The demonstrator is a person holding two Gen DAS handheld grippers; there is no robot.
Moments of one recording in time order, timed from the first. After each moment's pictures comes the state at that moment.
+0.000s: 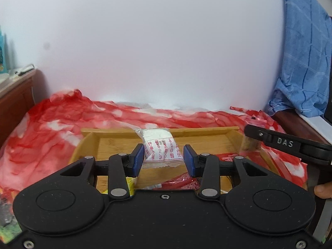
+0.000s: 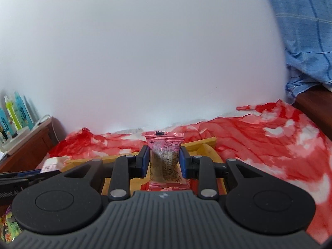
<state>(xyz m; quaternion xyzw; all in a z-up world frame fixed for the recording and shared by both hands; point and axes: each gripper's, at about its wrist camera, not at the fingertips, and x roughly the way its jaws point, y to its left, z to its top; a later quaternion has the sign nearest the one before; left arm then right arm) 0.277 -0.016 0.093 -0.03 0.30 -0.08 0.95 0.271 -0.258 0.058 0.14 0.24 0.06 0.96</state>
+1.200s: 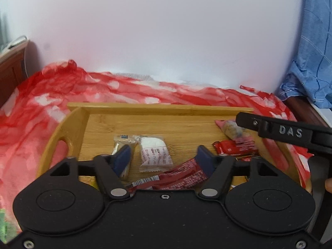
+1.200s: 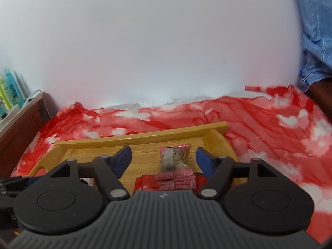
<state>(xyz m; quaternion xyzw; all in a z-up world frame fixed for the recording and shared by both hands) 0.314 -0.023 0.058 -0.04 0.36 -0.07 0.93 0.309 -0.245 0.045 0.11 0.32 0.07 0.94</state>
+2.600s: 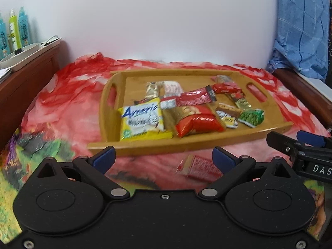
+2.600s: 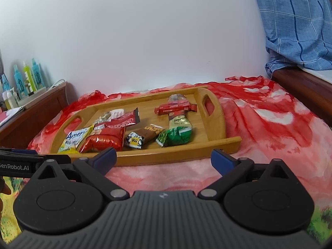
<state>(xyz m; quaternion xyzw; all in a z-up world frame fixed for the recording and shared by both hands) 0.134 0.013 0.063 0.00 0.36 -0.05 0.93 0.100 -0.222 0.033 0.10 0.26 0.05 0.96</state>
